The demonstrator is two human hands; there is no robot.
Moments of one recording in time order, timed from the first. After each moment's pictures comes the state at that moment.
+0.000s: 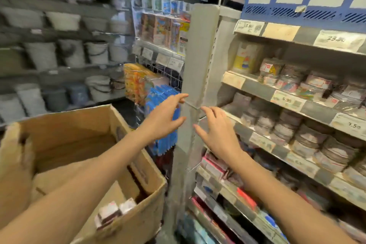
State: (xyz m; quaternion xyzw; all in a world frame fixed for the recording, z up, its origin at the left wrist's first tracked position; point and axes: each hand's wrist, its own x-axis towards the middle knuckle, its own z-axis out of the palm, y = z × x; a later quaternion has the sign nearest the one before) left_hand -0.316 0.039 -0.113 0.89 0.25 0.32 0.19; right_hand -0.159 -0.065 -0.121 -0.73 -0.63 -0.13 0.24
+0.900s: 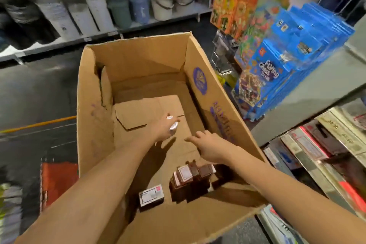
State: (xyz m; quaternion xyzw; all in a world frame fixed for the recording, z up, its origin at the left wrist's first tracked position) left_hand -0.529 0.195 -0.414 0.80 0.53 -0.09 0.26; right_hand -0.345 0.106 -0.340 -0.51 -0.81 0.22 -0.19
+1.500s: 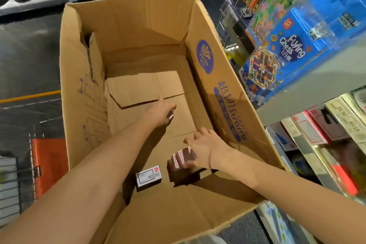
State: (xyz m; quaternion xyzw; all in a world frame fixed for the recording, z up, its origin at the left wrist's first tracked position) left_hand -0.529 0.184 -0.421 0.79 0.55 -0.14 0.23; right_hand -0.368 0.068 -0.347 -0.48 -0.82 0.19 -0.25
